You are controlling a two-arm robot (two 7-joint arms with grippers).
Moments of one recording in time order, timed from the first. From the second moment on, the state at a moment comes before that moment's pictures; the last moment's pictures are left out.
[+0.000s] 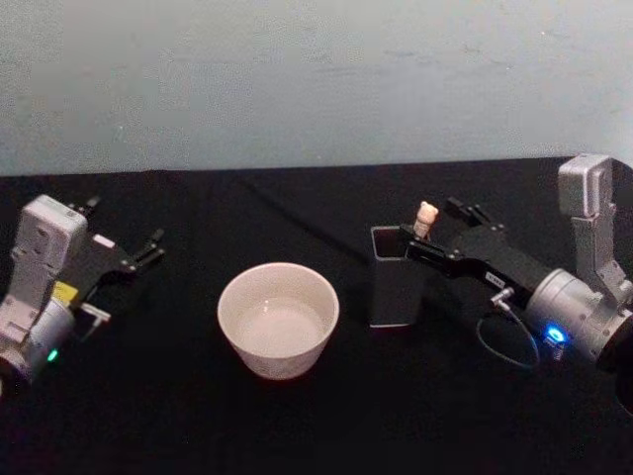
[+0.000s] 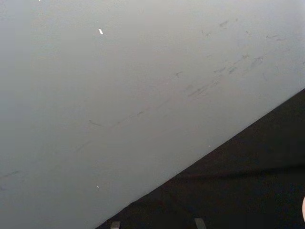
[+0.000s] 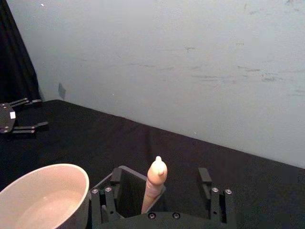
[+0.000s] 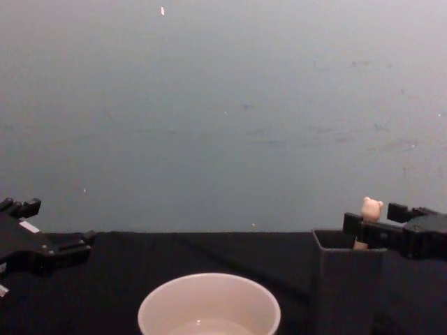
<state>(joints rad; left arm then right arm) -0.20 0.60 0.45 -1.41 -0.25 -0.12 0.03 0.20 0.44 -0.32 -1.44 0.51 0.01 0.42</state>
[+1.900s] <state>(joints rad) -0.20 0.60 0.45 -1.41 -0.25 -0.12 0.03 0.19 0.44 -0.31 -1.46 0.50 0.02 0.41</state>
